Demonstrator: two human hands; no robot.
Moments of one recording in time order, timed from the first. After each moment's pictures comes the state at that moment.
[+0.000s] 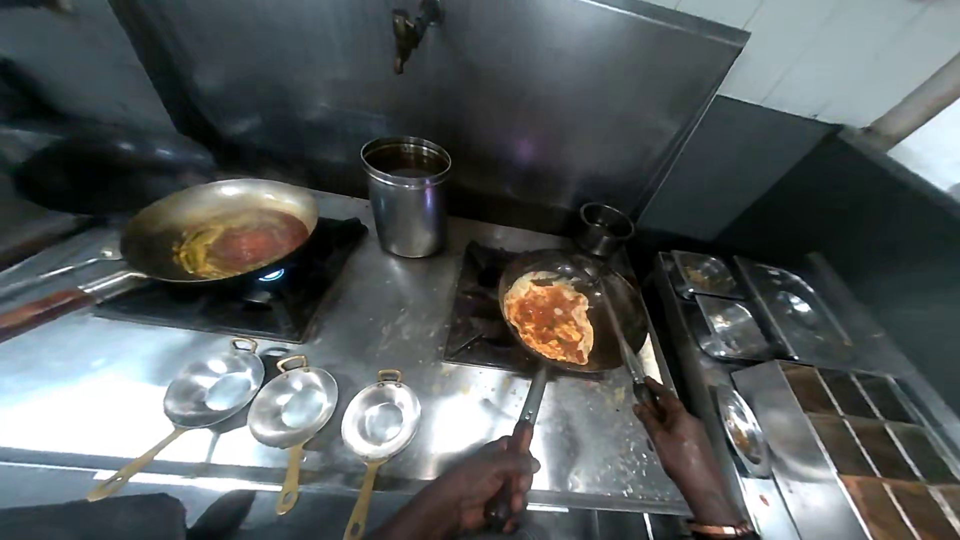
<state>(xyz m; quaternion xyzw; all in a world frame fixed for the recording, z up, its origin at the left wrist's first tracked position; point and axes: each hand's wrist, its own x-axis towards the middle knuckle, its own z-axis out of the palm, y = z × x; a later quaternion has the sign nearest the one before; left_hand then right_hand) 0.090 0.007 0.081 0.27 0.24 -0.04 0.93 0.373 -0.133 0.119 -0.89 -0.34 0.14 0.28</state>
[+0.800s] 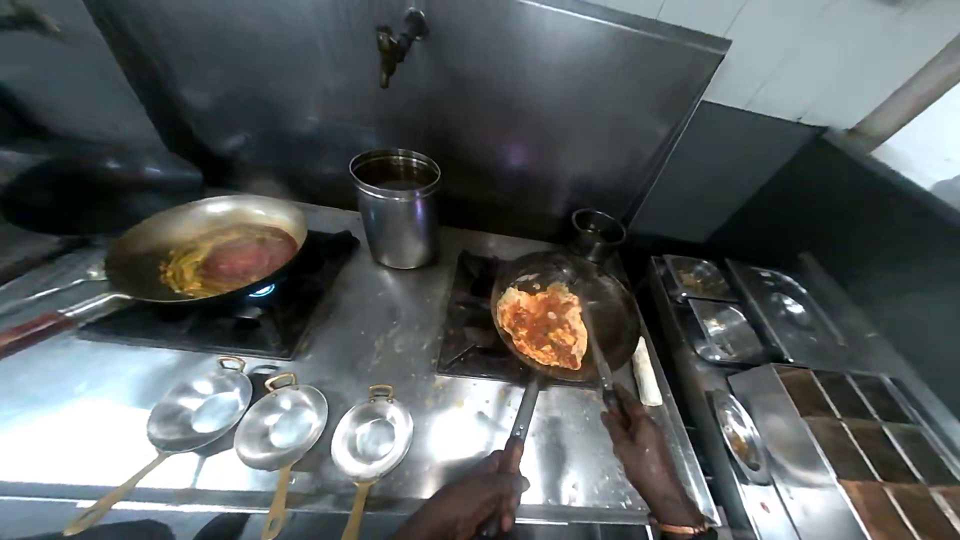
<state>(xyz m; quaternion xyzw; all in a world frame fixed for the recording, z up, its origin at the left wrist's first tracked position) 0.096 0.007 0.063 0.39 0.28 -0.05 0.88 0.355 -0.114 0.098 -0.86 -0.35 0.18 0.31</state>
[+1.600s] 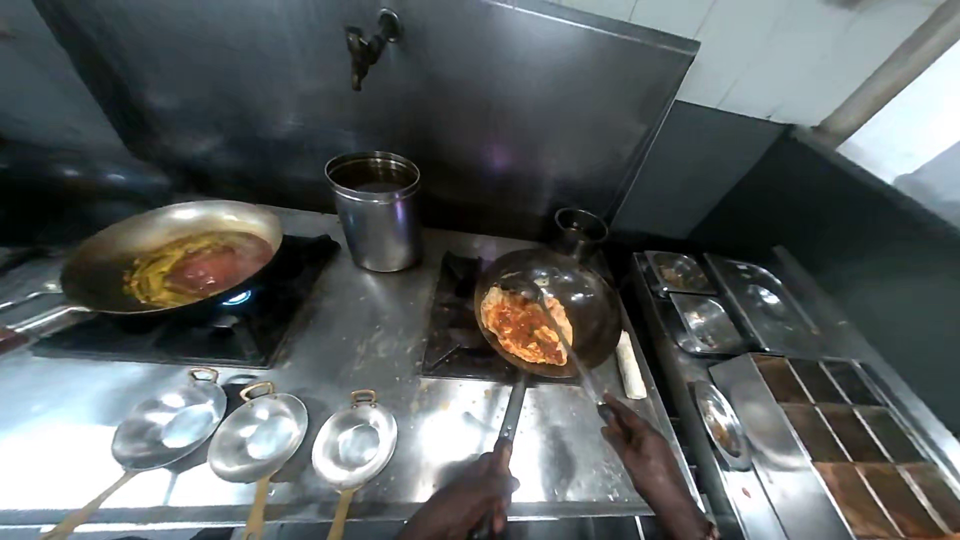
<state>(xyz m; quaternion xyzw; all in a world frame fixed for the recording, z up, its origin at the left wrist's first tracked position) 0.104 -0.004 0.056 0.38 0.29 -0.03 0.87 0.380 -0.146 0.087 -0.87 -0.36 0.19 0.28</state>
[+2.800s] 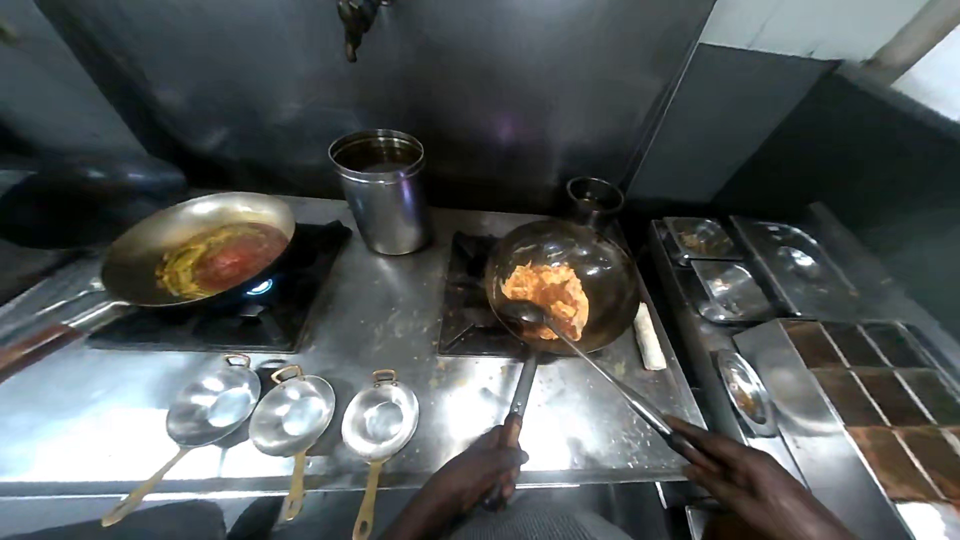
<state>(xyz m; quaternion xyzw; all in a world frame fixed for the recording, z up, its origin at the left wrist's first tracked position) 0.093 0.008 0.039 0.43 0.29 -0.07 0.85 0.397 -0.232 0.154 -0.82 -0.46 0.29 0.17</state>
